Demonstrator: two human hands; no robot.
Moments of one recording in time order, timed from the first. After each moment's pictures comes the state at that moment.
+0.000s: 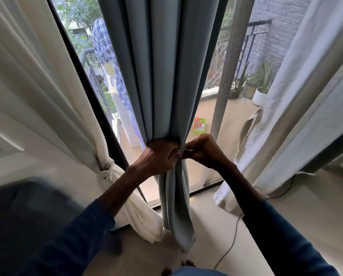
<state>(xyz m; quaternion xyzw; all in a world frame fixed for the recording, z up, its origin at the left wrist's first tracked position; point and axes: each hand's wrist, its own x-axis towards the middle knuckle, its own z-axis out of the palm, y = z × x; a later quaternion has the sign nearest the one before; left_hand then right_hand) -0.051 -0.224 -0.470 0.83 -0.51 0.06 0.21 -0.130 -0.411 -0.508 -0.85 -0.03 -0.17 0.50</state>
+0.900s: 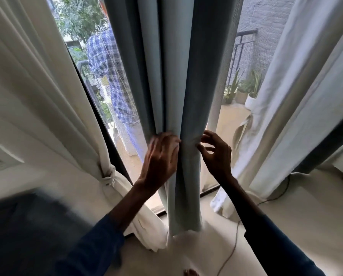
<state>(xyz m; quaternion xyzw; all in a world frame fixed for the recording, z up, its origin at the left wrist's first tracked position) -0.079 -0.226 -0.468 0.74 -0.48 0.29 0.38 -0.160 -0.406 -0.511 -0.78 0.18 -0.42 0.43</state>
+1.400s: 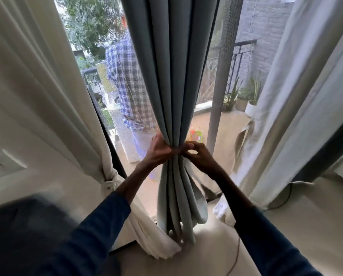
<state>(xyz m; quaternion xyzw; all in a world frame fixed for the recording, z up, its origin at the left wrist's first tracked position) -0.024 -0.260 -0.451 0.78 -0.38 -0.04 0.49 -0.114 -0.408 -0.511 -0.82 0.04 -0.23 0.52</state>
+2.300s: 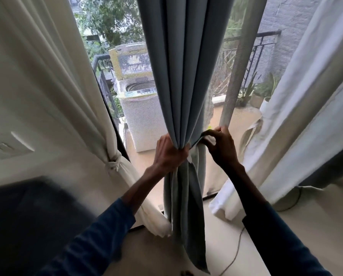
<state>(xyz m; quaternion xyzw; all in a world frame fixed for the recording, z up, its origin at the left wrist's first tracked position) -0.065 -0.260 -0.450 0.85 -0.30 0.08 0.42 -0.118 -0.449 -0.504 -0.90 0.17 -0.30 0.28</state>
